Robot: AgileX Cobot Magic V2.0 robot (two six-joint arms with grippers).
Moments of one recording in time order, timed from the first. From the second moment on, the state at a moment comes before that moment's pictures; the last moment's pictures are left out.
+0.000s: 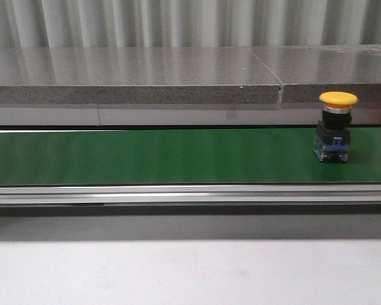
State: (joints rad) left arm -0.08 0.52 -0.56 -0.17 0.61 0.17; right arm 0.01 1.25 -1.16 0.08 0.91 0.02
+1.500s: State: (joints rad) left arm -0.08 0.52 -0.56 -0.17 0.61 0.17; right arm 0.10 1.67 -1.33 0.03 1.07 0.10
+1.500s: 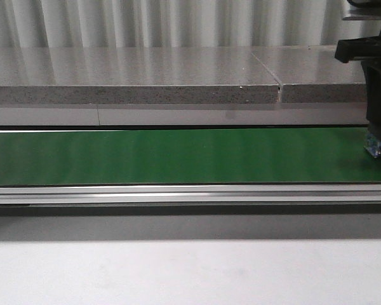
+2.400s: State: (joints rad) left arm -0.08 0.52 -0.56 -0.17 0.61 0.17; right arm -0.41 1.38 -1.33 -0.02 1.23 0.15
